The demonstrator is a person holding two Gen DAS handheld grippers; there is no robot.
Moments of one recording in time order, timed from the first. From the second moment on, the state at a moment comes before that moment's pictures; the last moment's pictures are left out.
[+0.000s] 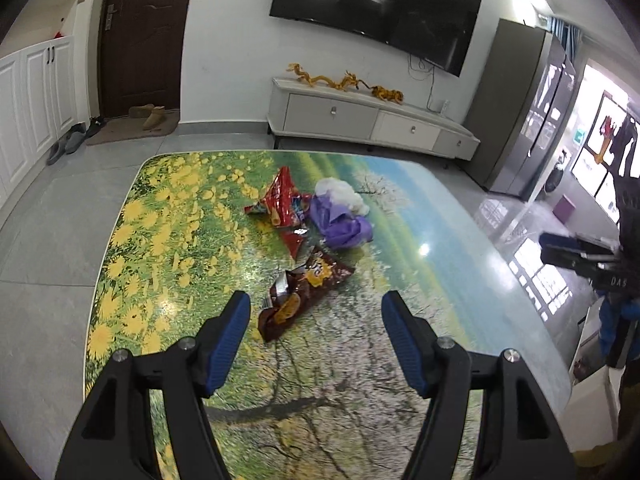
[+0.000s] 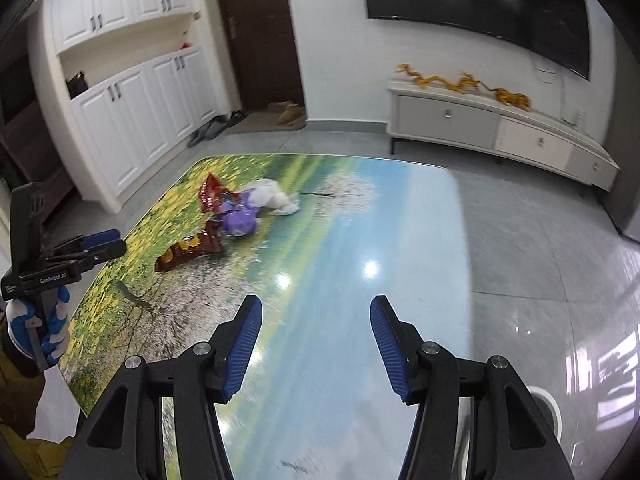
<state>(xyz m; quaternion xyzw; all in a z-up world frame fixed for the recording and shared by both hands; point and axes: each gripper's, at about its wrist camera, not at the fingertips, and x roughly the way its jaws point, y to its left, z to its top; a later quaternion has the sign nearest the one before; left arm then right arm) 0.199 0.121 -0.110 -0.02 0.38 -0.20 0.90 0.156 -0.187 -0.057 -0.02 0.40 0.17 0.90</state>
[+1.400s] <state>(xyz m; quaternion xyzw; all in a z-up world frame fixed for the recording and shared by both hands) 0.234 0.096 -0.171 -0.02 0.43 -0.22 0.87 0.278 -0.094 -0.145 0.04 0.48 0.30 0.83</state>
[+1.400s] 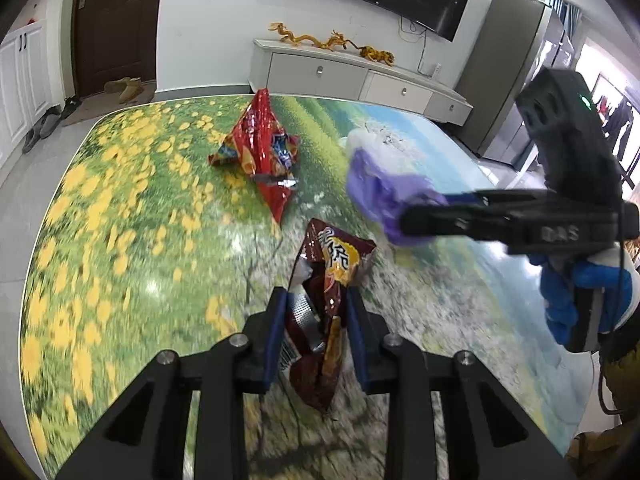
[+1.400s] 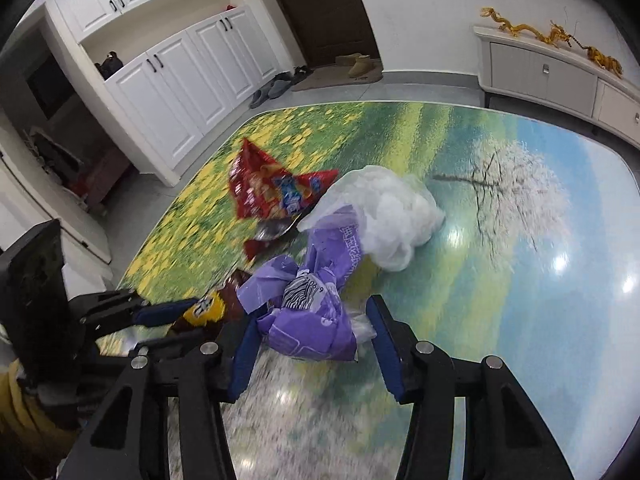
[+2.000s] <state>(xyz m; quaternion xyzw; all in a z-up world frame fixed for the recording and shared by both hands) 0.152 0.098 -0.114 -0.02 0.39 -0.21 0.90 0.146 -0.176 -0.110 0.06 0.45 0.30 0.84</state>
